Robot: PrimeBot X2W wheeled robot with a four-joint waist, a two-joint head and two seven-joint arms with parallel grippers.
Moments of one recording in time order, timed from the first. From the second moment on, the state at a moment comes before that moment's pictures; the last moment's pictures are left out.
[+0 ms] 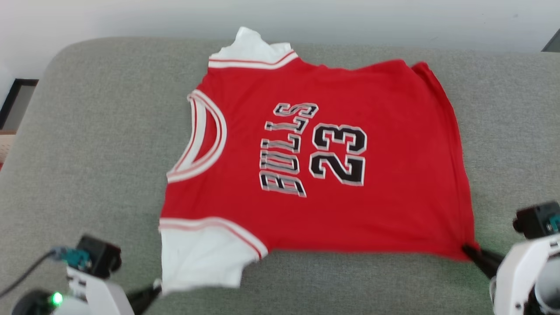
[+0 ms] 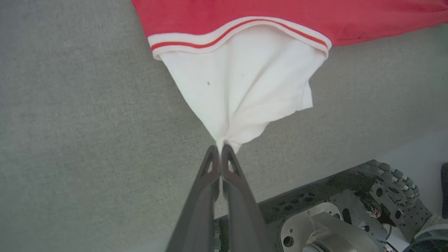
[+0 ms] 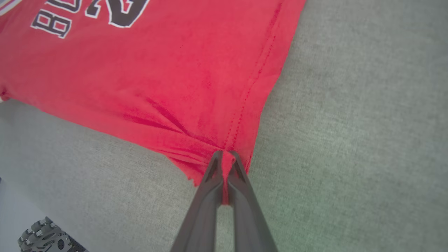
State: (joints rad) left arm -0.60 1.24 -1.25 -0.33 -1.37 0.31 0.12; right arm -0.08 -0.46 0.12 -0.07 0.64 0.13 0.67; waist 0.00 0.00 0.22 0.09
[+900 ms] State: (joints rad) left arm -0.92 1.23 -1.08 -0.25 -1.16 0.17 0.27; right arm -0.27 -0.35 0.01 -0.16 0.52 0.13 0.70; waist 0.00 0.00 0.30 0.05
